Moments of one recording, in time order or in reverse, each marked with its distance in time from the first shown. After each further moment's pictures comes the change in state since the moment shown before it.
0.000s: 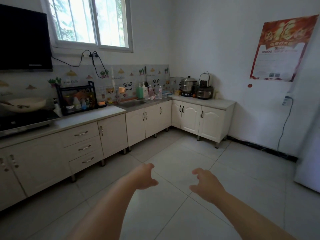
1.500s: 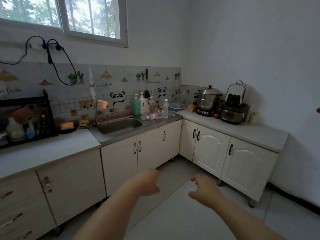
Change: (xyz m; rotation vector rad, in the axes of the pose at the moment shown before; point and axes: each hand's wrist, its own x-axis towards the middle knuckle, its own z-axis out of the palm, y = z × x) left_hand 0.870 -0.017 -0.222 0.081 -0.044 -0.023; right_hand 0.909 -0.028 -0.100 -0.091 -0.083 -0.063
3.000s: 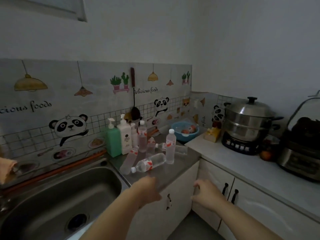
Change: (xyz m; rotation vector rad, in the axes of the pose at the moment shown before) left_hand 0.839 -0.153 -0.251 -0.028 -0.042 -0.039; right_hand 0.886 -0.040 -0.097 0.012 -0.034 0.065
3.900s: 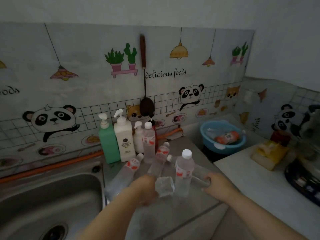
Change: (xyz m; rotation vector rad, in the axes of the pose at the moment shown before) left_hand 0.304 -0.015 -0.048 -0.156 -0.034 -0.321; right_hand 0.389 0.018 -0.057 -0.132 -0.221 -0.213
